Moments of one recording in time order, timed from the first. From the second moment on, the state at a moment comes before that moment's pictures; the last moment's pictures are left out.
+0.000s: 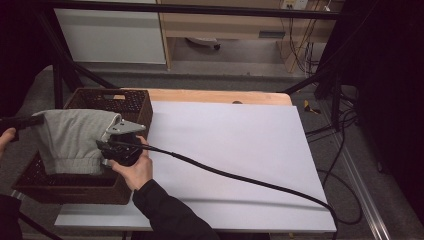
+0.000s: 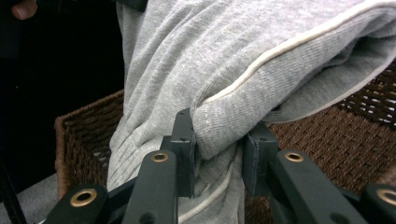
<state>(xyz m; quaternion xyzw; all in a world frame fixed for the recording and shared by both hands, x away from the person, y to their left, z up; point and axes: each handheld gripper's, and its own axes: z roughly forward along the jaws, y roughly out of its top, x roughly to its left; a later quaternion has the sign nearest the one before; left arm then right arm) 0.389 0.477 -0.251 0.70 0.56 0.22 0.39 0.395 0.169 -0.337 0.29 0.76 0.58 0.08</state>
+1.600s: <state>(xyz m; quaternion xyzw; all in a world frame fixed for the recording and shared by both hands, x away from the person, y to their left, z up) 0.413 0.433 -0.304 0.71 0.54 0.23 0.39 0.408 0.120 -0.337 0.25 0.80 0.54 0.11</state>
